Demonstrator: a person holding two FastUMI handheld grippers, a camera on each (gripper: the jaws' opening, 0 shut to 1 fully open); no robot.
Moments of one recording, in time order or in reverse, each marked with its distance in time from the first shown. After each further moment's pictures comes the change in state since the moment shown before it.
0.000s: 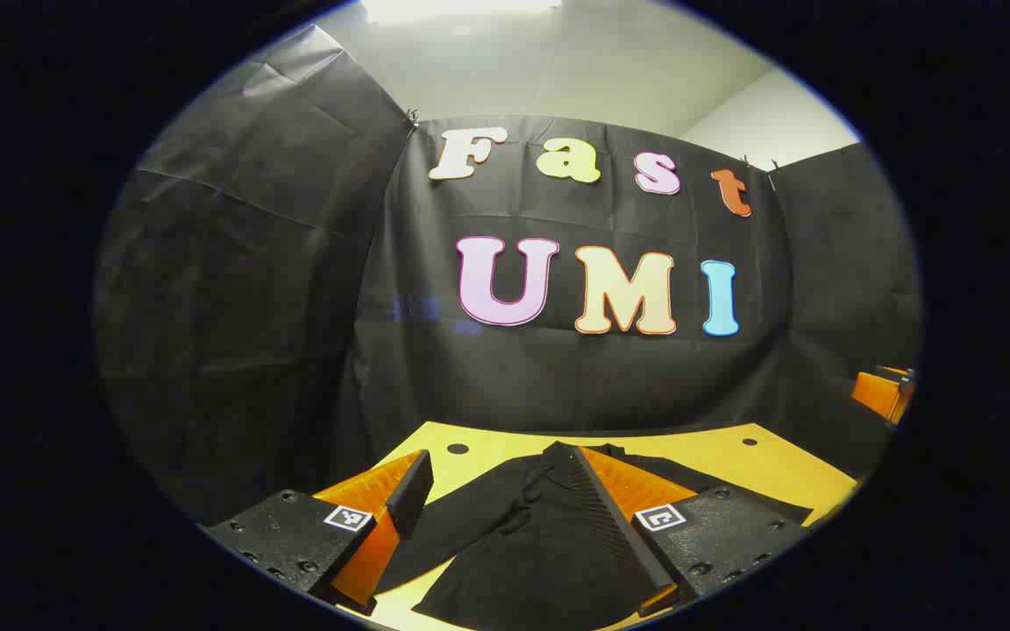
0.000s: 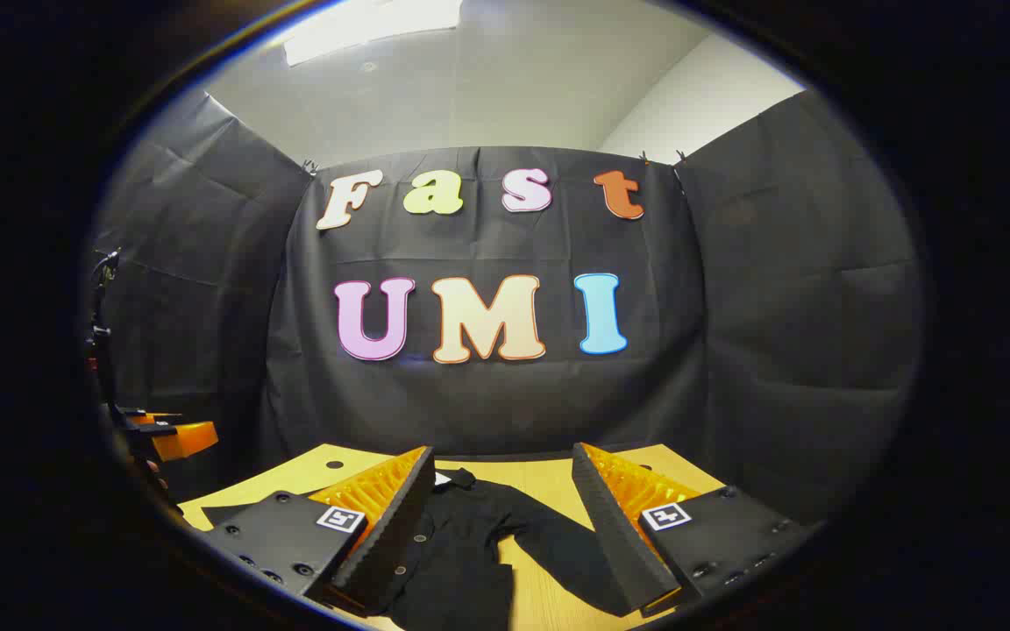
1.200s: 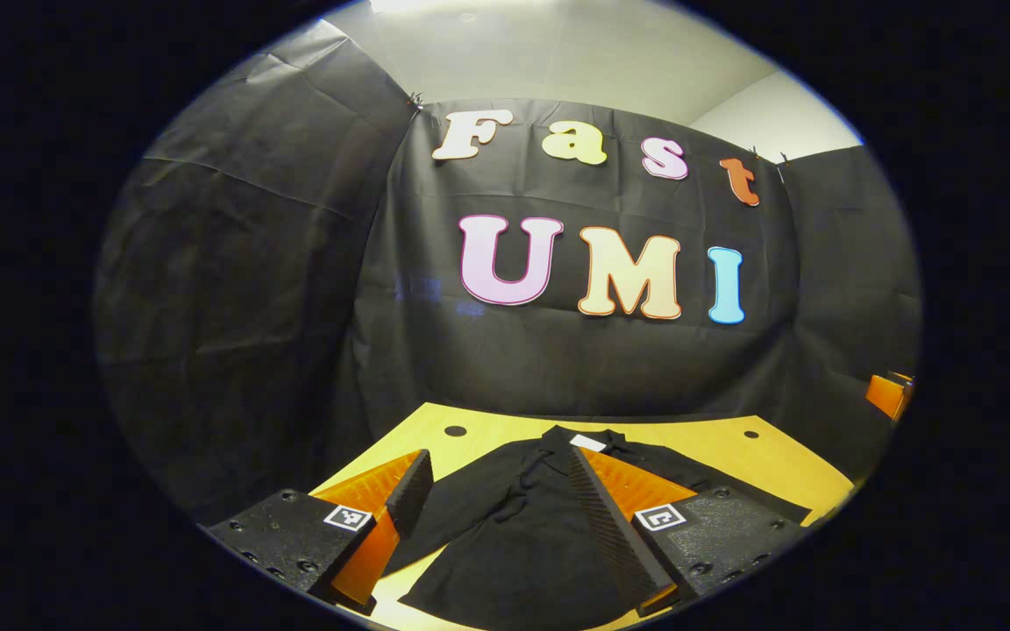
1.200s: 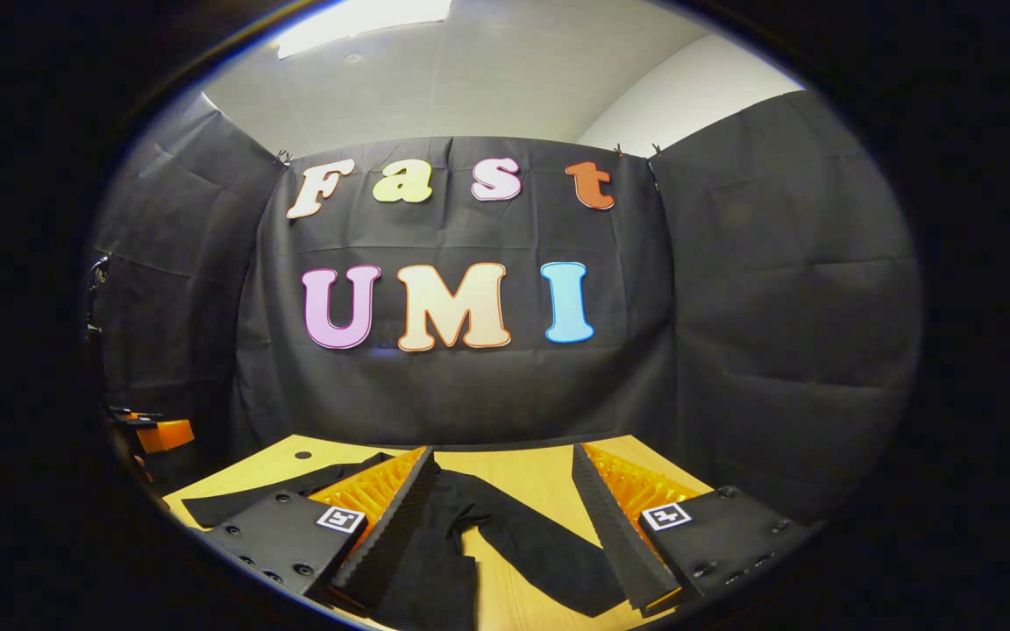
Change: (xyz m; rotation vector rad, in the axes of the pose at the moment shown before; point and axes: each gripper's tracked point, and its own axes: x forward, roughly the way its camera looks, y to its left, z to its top) left arm 0.010 -0.002 -0.025 -0.019 0.062 0.018; right arm 0.002 -0.047 -0.018 -0.007 0.042 -0.091
